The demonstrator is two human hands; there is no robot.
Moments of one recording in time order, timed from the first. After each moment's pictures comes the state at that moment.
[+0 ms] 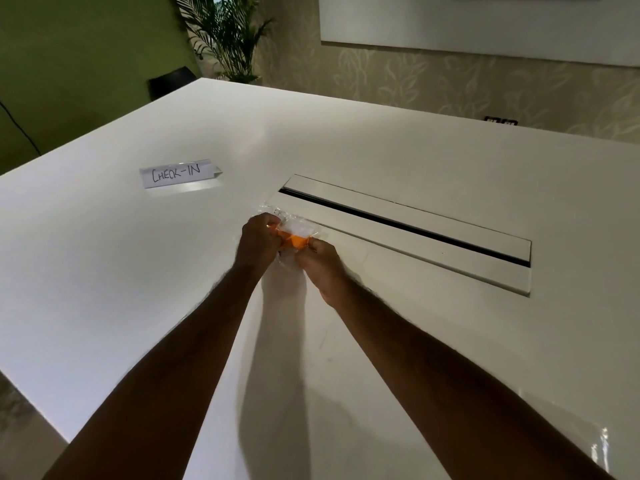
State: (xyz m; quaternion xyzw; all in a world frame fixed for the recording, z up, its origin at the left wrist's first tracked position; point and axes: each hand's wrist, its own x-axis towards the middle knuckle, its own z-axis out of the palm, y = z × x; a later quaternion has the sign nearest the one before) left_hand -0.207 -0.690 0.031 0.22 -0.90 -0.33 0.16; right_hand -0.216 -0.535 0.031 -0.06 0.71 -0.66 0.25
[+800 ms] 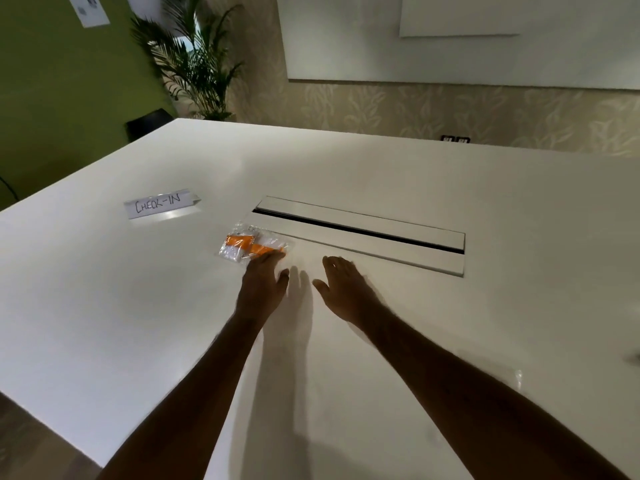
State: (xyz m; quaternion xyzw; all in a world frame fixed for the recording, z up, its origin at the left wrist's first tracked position) left_hand -0.133 -0.596 0.030 0.09 -0.95 -0.25 0.17; right_hand -0.188 -0.403 0.021 -0.27 0.94 -0.21 0.06
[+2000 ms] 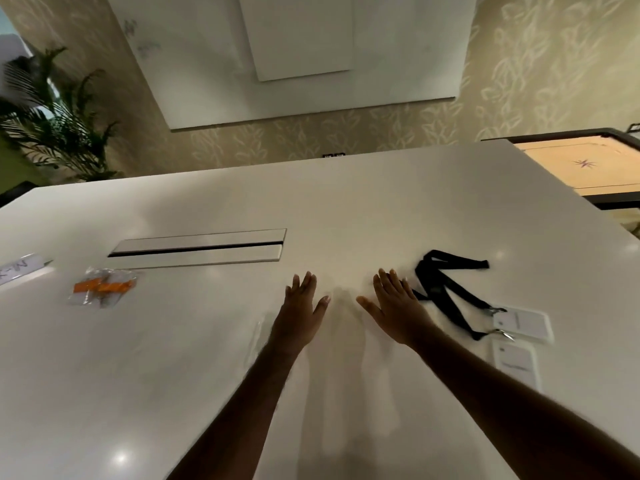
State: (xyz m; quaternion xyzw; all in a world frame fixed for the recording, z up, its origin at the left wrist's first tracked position) left_hand -0.074 -0.156 0.018 -0.10 -0.96 -0.26 0.03; right_hand -0.064 0.081 0.008 -0.07 0.99 -0.14 0.03
